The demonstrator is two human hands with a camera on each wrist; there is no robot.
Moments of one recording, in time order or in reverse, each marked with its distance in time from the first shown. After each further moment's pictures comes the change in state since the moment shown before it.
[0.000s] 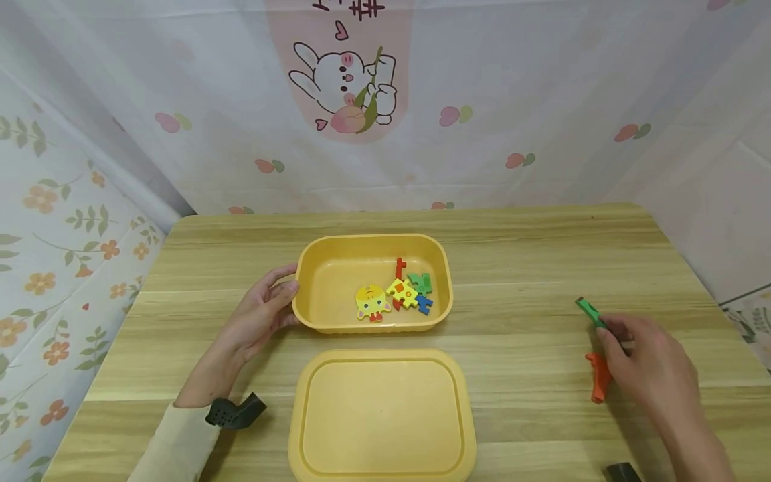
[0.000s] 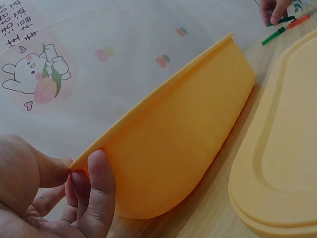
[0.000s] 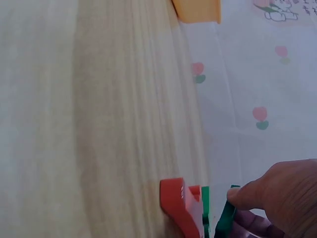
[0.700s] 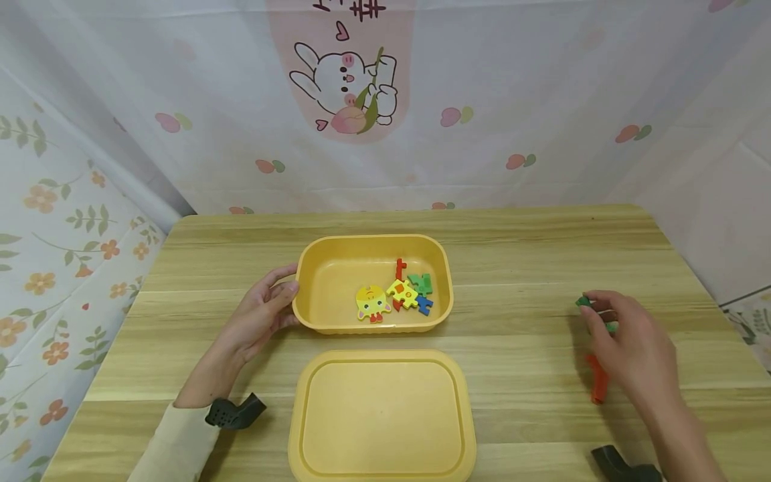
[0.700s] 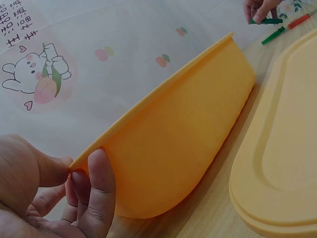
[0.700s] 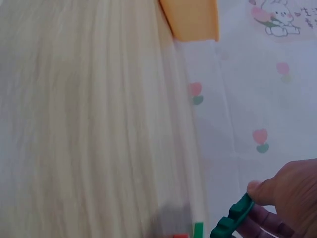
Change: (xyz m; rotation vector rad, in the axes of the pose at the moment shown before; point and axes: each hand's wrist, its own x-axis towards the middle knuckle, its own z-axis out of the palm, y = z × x) left_hand 0.000 0.000 0.001 -0.010 -0.002 0.000; right_hand 0.016 -0.027 0.004 0.068 0.109 -0.087
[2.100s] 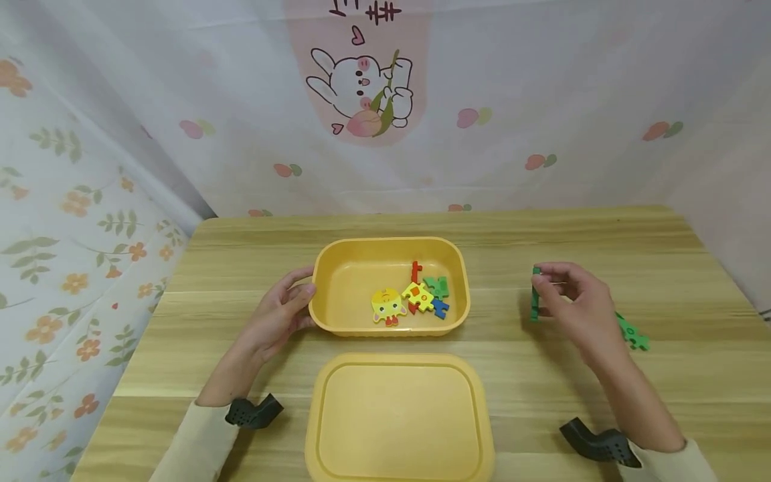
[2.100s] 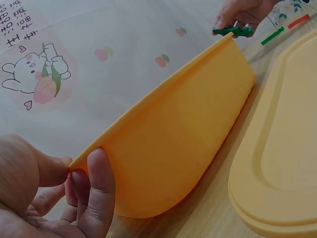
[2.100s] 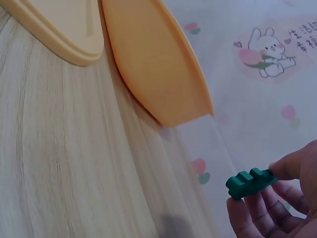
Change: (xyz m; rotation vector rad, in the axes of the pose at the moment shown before) left_hand 0.002 -0.002 -0.001 0.024 0.014 -0.012; right_hand 0.040 -0.065 0.041 0.630 -0.155 0.048
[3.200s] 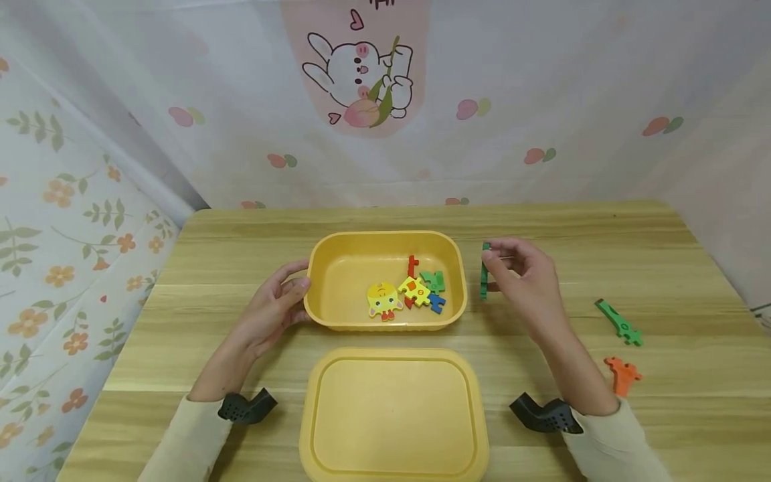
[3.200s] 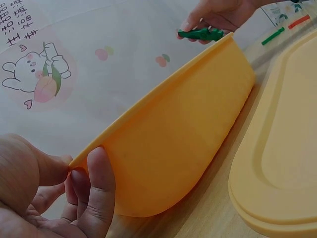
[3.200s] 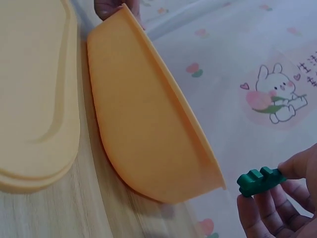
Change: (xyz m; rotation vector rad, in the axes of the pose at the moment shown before) left_hand 0.002 0.000 0.000 -0.029 0.012 -0.013; right_hand 0.021 -0.046 0.054 0.131 -0.018 -0.035
